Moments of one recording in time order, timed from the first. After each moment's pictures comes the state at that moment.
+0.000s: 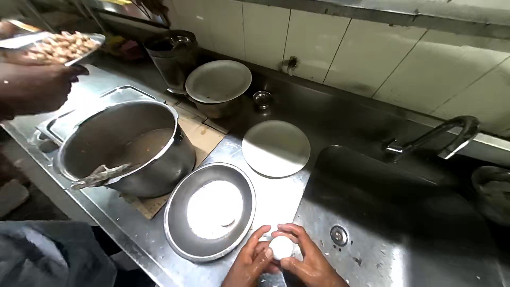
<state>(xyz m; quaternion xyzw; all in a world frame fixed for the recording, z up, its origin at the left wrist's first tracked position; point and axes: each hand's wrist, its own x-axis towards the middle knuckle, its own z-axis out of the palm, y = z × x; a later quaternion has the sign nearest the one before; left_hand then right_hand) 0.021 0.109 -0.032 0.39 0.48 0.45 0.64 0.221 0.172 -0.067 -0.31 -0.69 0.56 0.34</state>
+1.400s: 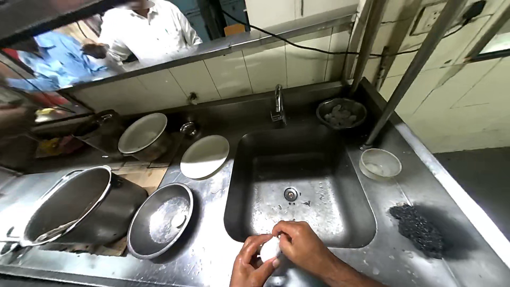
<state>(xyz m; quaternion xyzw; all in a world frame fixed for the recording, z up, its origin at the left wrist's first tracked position) 0.201 -0.014 0.009 0.59 0.45 0.40 0.54 0.396 0.009 -0.001 -0.48 -0.70 0.35 0.41</state>
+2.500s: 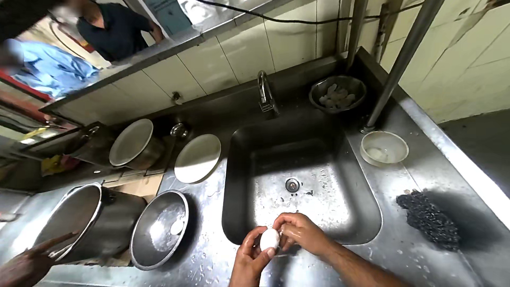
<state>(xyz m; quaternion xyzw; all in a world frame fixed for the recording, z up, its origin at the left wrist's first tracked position) 0.219 0.014 -0.016 0.47 0.44 0.40 0.66 0.428 0.039 -0.035 -0.41 -0.46 0.70 0.37</state>
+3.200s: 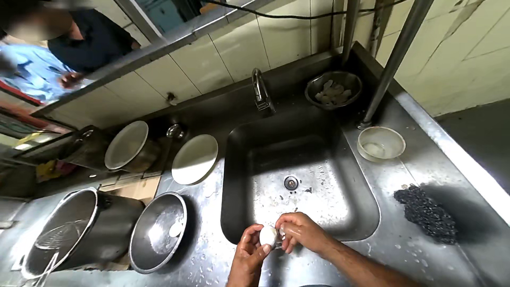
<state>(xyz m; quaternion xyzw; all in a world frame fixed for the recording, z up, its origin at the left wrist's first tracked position) 0.215 0.023 -0.031 0.39 0.38 0.44 0.71 0.432 0.037 -0.042 -0.42 -0.44 0.72 0.35</state>
